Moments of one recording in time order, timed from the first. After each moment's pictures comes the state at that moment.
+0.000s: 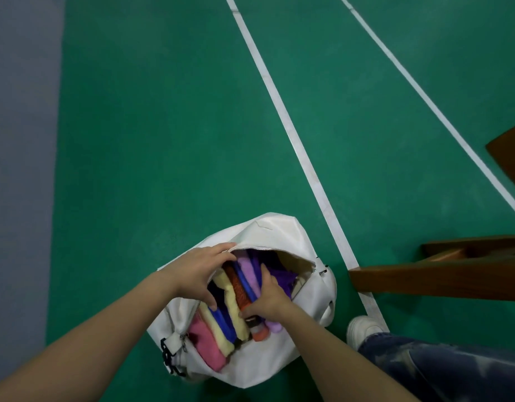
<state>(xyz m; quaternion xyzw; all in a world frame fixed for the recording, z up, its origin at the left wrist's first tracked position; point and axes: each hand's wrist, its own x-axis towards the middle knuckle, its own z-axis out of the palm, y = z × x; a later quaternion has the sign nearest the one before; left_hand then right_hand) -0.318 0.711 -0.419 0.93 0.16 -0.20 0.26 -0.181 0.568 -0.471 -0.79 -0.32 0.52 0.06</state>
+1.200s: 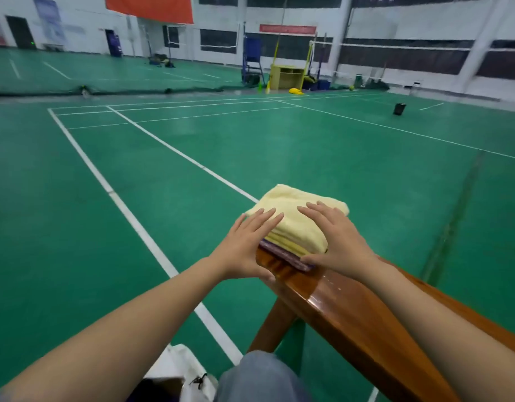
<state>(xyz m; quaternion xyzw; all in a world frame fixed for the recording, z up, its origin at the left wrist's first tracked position) 0.003 0.517 -0.119 0.98 -0.07 0.15 0.14 0.098 0.309 -0.077 -0.86 -0.48 -0.11 0.15</state>
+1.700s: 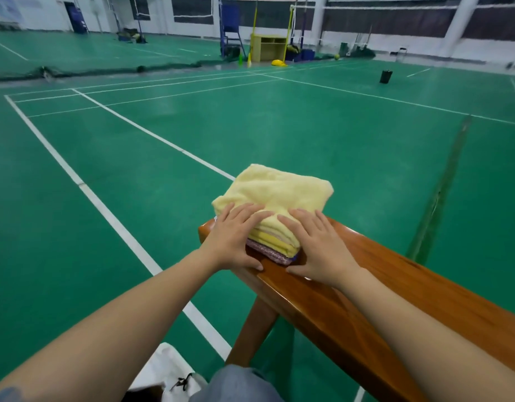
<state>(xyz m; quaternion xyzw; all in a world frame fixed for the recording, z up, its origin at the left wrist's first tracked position) 0.075 0.514 -0.161 0.99 -0.06 0.13 0.07 0.145 0.303 -0.155 -0.86 -0.49 -0.15 0.06</state>
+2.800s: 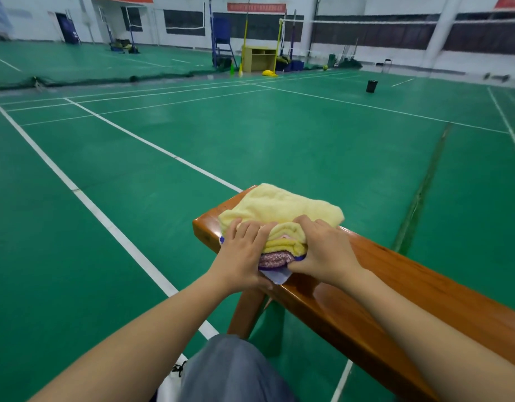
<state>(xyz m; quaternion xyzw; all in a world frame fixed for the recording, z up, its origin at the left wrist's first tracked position) 0.023 0.444 -0.174 0.95 -0.11 0.29 0.04 0.079 0.259 -0.111 -0.89 -0.41 -0.15 0.16</state>
